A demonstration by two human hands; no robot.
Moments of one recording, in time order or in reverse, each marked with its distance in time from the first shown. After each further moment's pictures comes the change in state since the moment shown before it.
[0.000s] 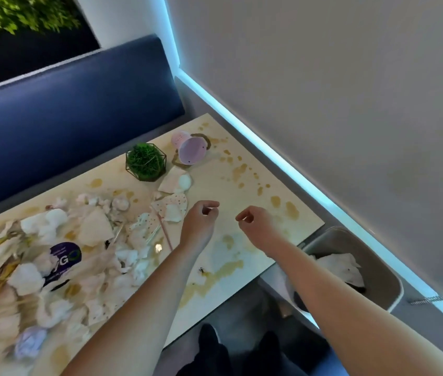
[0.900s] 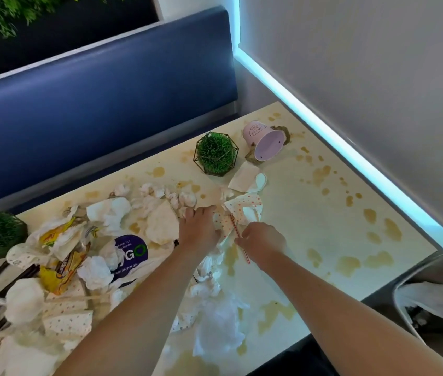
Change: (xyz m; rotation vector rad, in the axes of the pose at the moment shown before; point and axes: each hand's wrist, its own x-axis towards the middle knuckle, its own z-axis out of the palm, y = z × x) left_hand 0.072 -0.105 -0.159 0.965 -0.054 0.033; right_hand 0.046 -0.087 0.181 -0.502 -0.114 0.033
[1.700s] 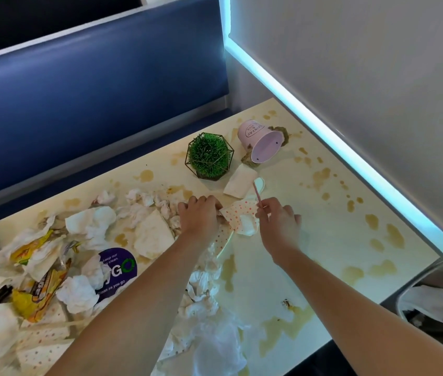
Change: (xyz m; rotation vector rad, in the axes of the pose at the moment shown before) left_hand 0.060 0.011 -0.003 -0.017 0.082 0.055; right_hand 0.044 0.015 -0.015 0.198 0.429 -0.055
